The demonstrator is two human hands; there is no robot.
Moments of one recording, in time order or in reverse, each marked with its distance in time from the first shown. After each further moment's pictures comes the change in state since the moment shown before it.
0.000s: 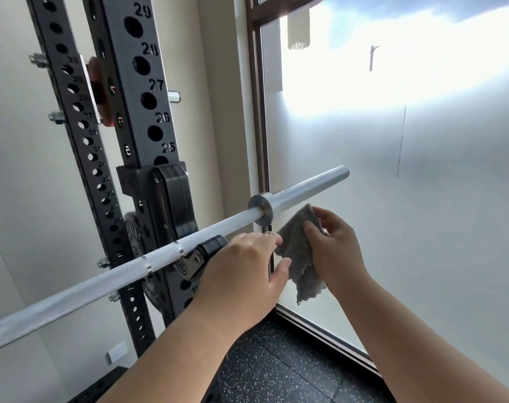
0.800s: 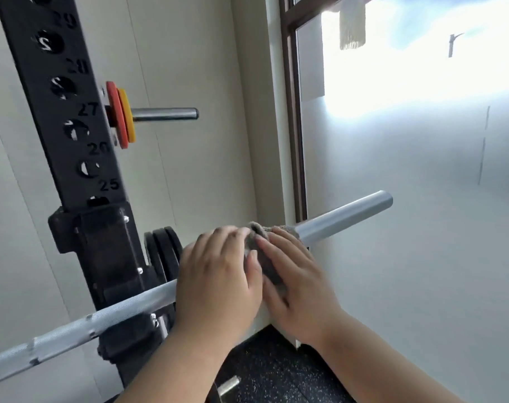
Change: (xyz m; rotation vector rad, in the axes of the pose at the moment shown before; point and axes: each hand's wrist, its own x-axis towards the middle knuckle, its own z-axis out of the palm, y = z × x) left_hand 0.117 -0.011 0.075 0.394 0.250 -0.286; right_hand 0.121 0.072 0.031 -0.200 -0.373 -0.931
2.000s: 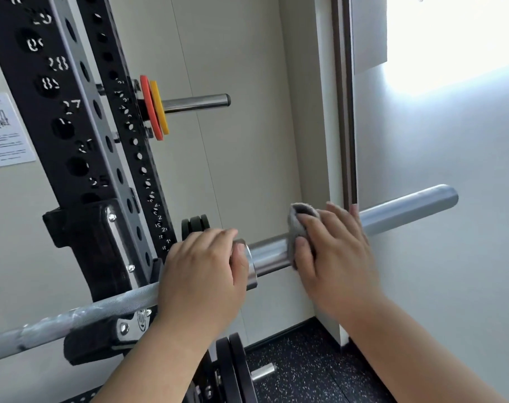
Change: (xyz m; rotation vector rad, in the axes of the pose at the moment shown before) left_hand 0.022 0.007 0.023 0.242 -0.045 -0.122; right_hand 0.025 0.074 -0.028 -0.296 -0.064 0.172
